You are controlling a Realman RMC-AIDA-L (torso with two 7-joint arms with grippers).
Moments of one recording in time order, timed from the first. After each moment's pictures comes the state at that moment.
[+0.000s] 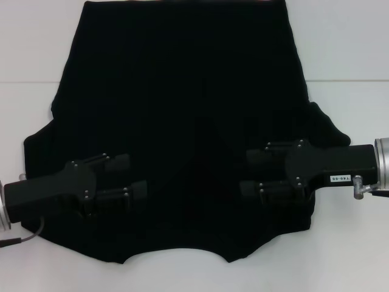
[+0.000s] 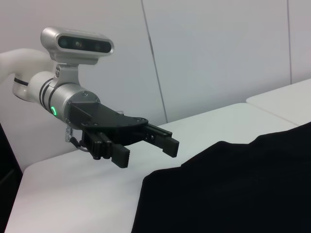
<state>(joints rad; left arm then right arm) -0.44 -2.06 0.57 0.62 1.93 1.71 -1.37 0.68 2.03 -0.80 -0.58 -1.99 -1.58 1.38</state>
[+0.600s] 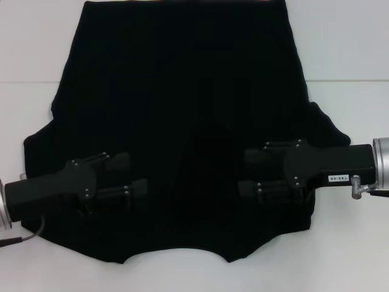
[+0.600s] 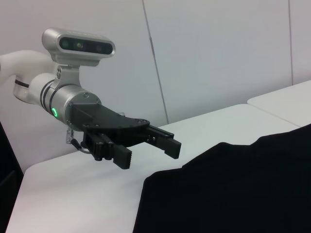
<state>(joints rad) -0.44 -2.06 0.57 0.62 1.92 1.70 -1.38 0.68 2.03 -0.80 -0.58 -1.99 -1.58 1.38</state>
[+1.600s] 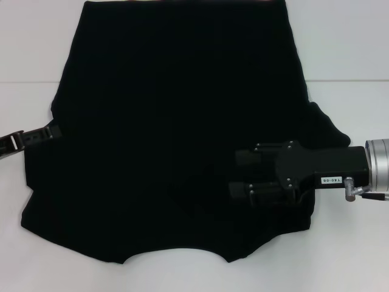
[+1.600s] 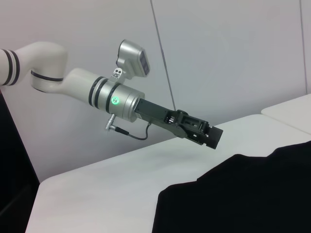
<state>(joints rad) -0.47 -2.01 0.47 0.75 2.11 1.24 -2.09 0.68 2.05 -0.80 -0.58 -1.96 -1.60 1.39</state>
